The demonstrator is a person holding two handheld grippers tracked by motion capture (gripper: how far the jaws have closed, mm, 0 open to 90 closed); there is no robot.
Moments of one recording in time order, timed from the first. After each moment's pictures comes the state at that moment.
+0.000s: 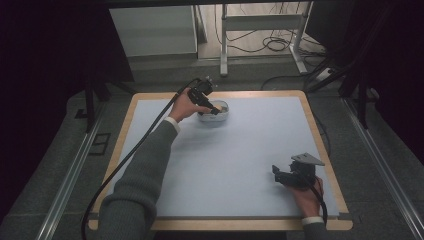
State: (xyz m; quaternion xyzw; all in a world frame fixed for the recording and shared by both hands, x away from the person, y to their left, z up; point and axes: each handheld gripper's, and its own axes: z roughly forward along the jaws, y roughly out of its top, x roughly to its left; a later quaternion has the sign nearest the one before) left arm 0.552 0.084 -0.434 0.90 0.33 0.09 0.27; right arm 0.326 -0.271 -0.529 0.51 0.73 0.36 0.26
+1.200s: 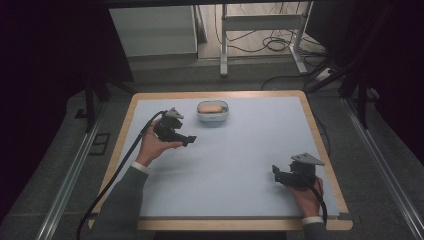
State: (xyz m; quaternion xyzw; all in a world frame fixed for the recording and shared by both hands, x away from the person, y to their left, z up) left arm 0.416 0.169 -0.467 0.85 0.36 0.12 0.36; right arm 0.326 -0.271 -0.529 0.51 0.73 0.36 0.26
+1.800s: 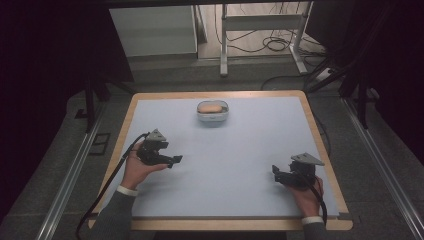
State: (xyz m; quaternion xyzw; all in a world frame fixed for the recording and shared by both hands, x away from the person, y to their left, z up) left arm 0.353 0.207 -0.498 0.84 0.39 0.12 0.37; right arm 0.326 -0.270 -0.529 0.51 0.73 0.36 0.26
